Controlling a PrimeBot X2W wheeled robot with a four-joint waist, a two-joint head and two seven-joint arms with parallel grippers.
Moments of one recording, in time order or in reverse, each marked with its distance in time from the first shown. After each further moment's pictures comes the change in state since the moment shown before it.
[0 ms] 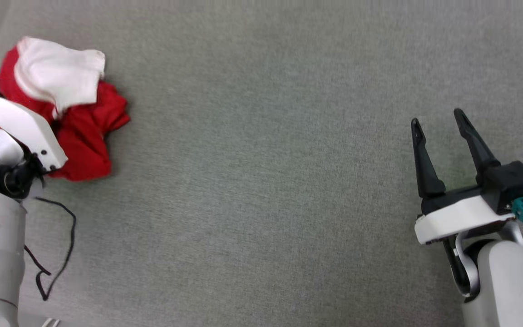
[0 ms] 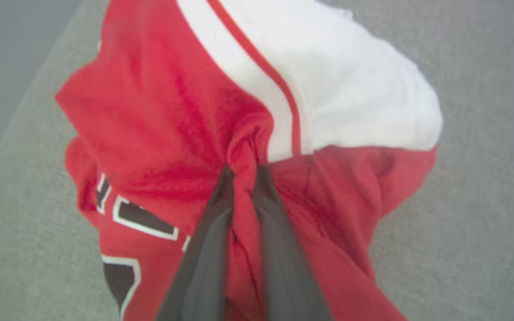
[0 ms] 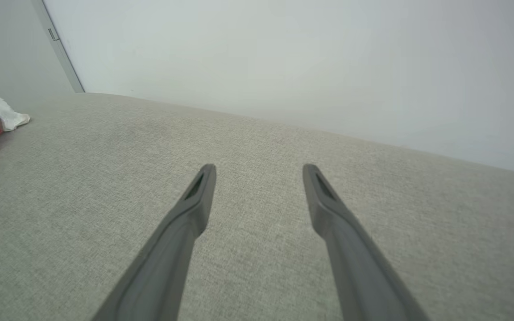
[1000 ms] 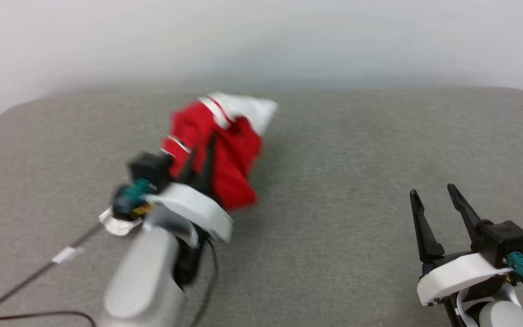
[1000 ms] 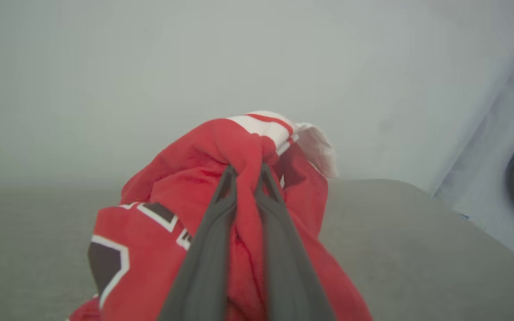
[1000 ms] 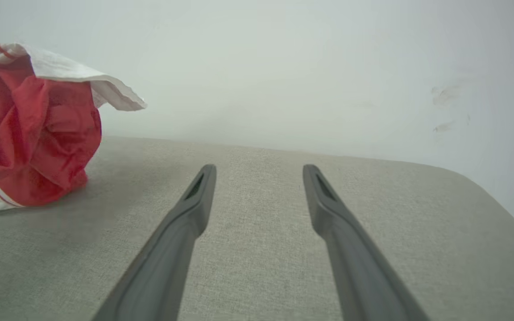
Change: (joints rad) left arm 0.328 -0.310 -0.236 -0.419 0.137 0.038 -0.715; right arm 0.226 0.001 -0.026 -0.008 0.079 0.000 0.039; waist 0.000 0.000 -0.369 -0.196
